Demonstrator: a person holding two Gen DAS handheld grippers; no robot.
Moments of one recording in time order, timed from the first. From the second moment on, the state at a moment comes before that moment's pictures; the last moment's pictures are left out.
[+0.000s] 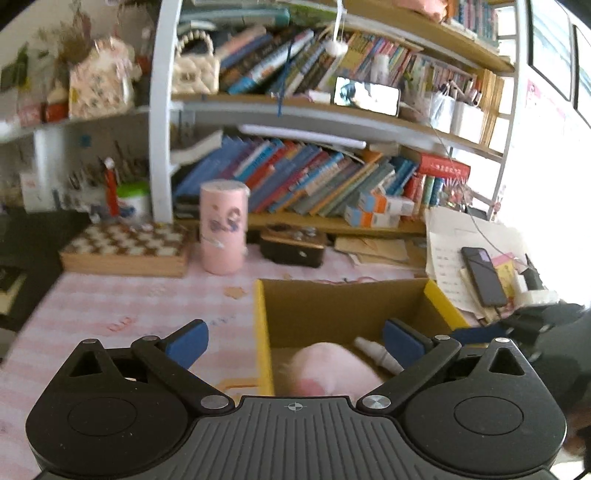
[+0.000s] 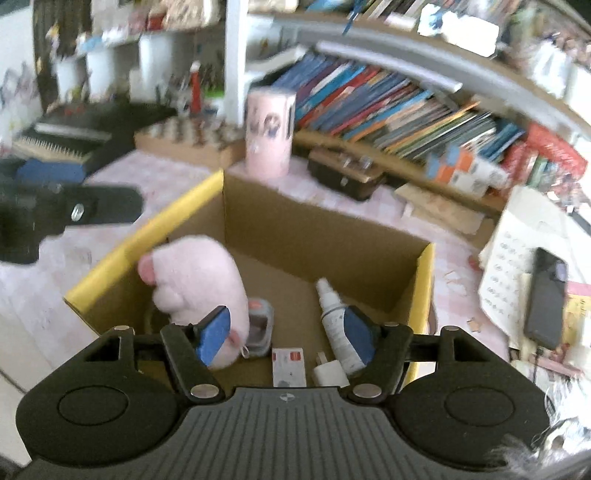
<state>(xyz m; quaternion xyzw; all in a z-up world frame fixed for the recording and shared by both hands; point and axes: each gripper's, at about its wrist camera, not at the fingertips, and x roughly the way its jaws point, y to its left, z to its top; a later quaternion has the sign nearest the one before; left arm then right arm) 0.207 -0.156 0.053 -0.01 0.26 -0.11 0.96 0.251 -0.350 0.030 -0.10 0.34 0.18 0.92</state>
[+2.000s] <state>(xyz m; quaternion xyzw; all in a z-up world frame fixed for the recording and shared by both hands) -0.028 -0.016 0.008 0.05 0.29 -0.02 0.96 -0.030 -0.213 -0.004 0.01 0.34 0.03 0.94</state>
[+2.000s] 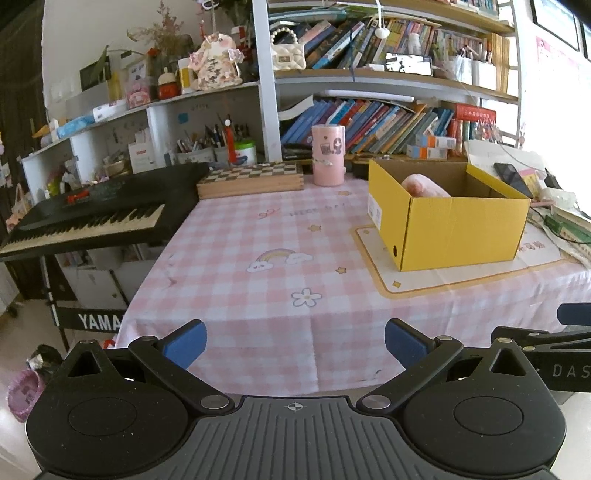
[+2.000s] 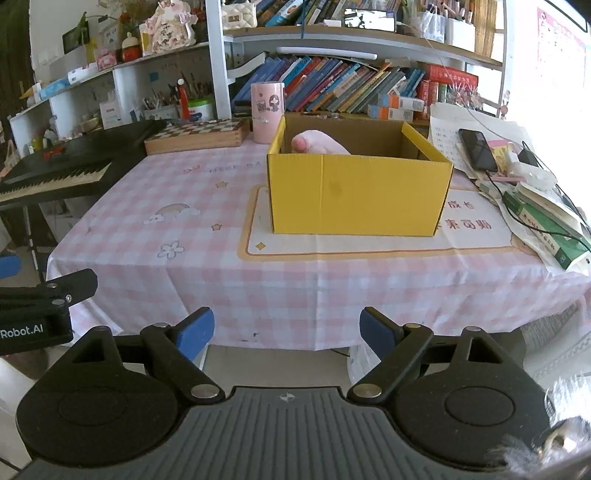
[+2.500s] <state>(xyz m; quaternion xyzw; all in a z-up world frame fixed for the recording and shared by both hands) -0.031 -0.013 0.006 0.06 0.30 -0.01 0.95 -0.034 -0.211 -0.005 0.02 0.35 0.02 0.94</state>
